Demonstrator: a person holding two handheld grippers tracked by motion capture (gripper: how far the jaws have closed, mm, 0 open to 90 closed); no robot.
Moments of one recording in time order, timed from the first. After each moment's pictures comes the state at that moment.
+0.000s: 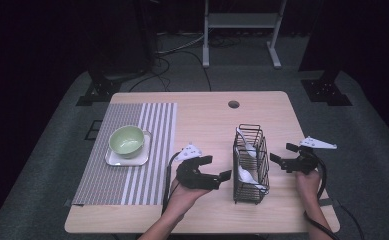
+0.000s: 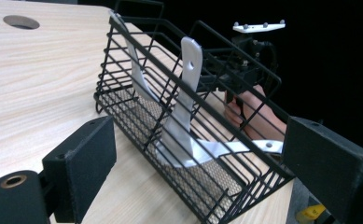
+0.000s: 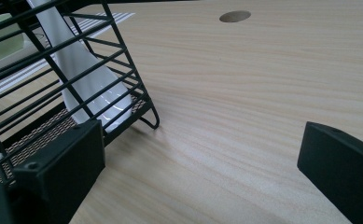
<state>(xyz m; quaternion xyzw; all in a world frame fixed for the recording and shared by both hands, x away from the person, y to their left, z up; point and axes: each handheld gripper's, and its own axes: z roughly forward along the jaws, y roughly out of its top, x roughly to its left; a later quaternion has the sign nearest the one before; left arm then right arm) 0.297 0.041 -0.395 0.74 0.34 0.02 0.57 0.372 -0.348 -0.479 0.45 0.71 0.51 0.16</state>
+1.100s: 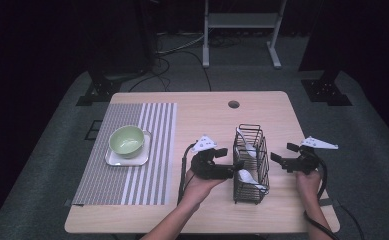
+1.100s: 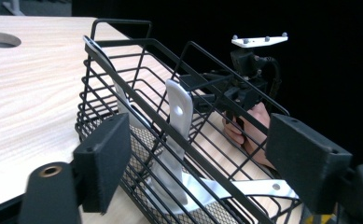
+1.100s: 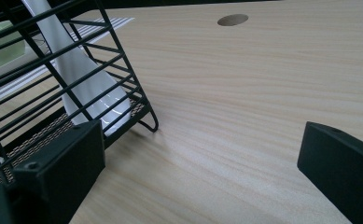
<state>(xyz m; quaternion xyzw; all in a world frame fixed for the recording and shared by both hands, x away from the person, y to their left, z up) 0.318 0.005 -0.389 0.74 0.33 0.03 0.58 0.371 -0.350 -0.479 0.46 0.71 0.52 0.16</state>
